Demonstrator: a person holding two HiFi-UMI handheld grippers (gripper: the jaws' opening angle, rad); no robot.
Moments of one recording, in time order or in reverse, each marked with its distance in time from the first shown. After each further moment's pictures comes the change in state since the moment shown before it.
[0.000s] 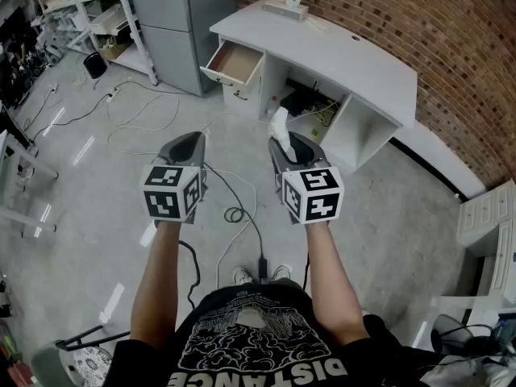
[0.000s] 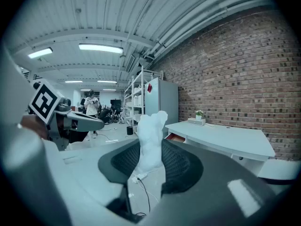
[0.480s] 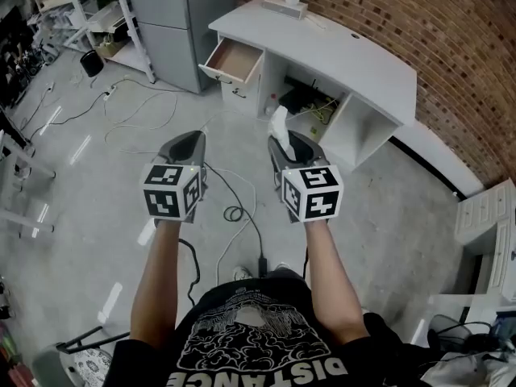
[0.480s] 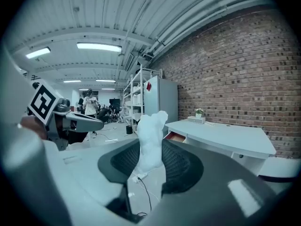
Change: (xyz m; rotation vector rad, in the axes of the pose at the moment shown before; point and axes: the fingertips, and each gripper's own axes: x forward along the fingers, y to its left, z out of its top) left arm 0.010 0.014 0.000 -0.009 0.001 -0.016; right arm 0.020 0.003 0.001 0.012 0.010 -0.006
